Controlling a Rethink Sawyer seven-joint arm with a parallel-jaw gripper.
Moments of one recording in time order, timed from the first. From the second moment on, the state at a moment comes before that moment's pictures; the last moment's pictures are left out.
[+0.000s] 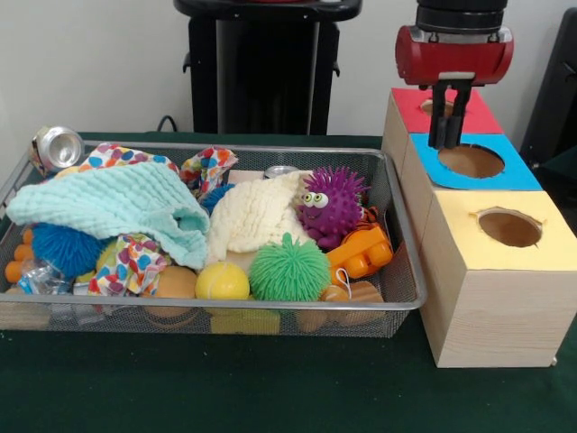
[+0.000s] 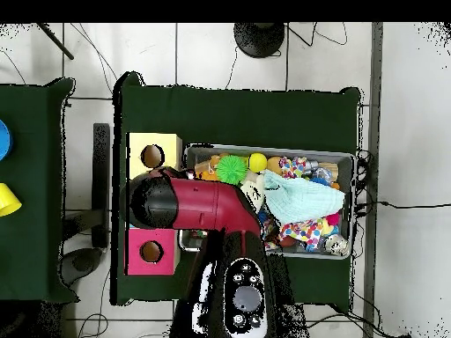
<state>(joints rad) -0.02 -0.76 -0.03 1.67 0.09 0.50 1.58</state>
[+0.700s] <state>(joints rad) -0.13 -0.82 0.07 1.71 0.09 0.50 1.58</state>
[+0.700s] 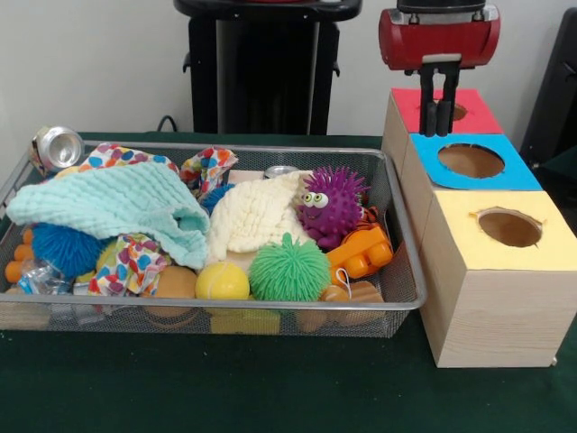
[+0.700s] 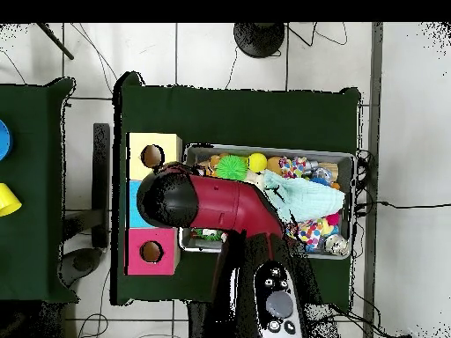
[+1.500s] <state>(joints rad) -0.28 -0.82 0.20 1.72 0.08 0.50 1.58</state>
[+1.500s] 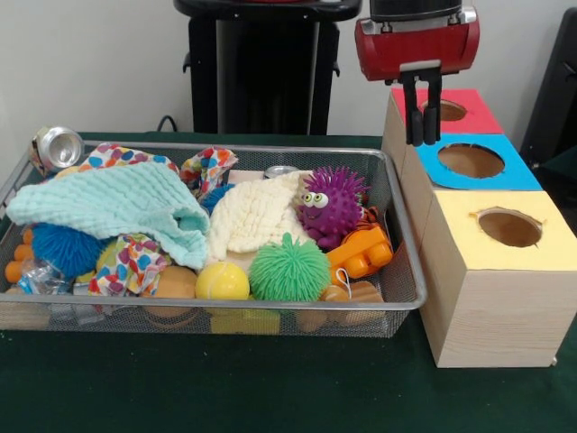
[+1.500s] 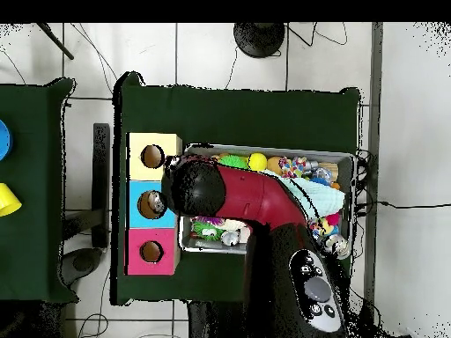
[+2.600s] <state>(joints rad) -0.28 -0.81 0.20 1.62 -0.05 0.78 1.58</state>
